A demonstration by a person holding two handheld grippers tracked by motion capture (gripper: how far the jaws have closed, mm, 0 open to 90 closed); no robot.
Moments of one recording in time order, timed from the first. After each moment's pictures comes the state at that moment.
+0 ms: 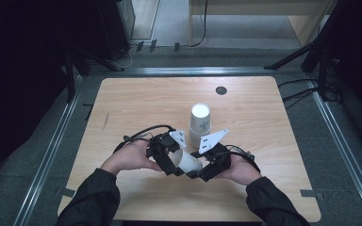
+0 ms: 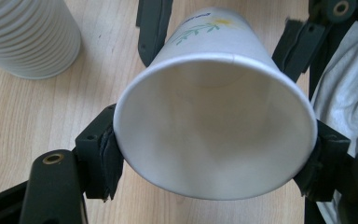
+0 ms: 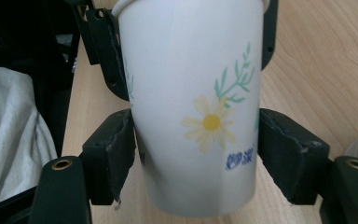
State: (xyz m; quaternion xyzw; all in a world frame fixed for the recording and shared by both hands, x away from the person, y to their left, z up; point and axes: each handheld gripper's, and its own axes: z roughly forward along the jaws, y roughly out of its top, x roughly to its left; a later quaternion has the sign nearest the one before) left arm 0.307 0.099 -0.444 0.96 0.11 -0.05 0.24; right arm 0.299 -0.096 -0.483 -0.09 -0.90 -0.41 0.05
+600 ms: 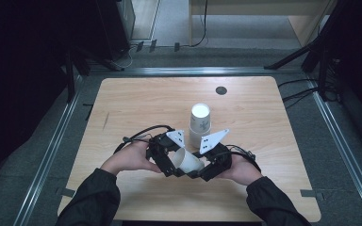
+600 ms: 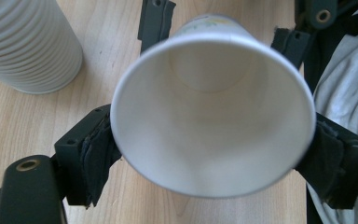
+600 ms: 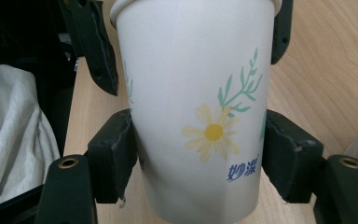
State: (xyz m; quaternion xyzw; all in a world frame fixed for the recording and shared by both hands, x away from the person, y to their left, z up) left arm 0.306 0.107 -0.443 0.95 0.10 -0.05 0.28; right arm 0.300 -0.099 -0.480 -0.09 -0.90 -0.42 0.05
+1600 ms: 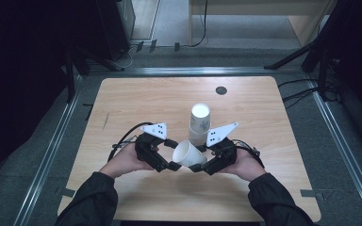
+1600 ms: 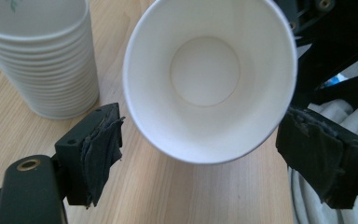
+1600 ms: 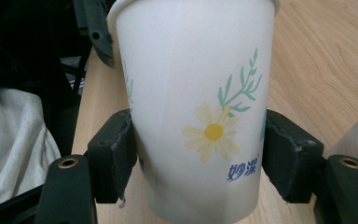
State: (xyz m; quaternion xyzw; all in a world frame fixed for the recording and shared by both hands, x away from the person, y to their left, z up) left arm 0.305 0.143 -0.447 0.89 0.15 -0.06 0.42; right arm 0.309 -0.111 -0.468 -0.10 -0.88 -0.46 0.06
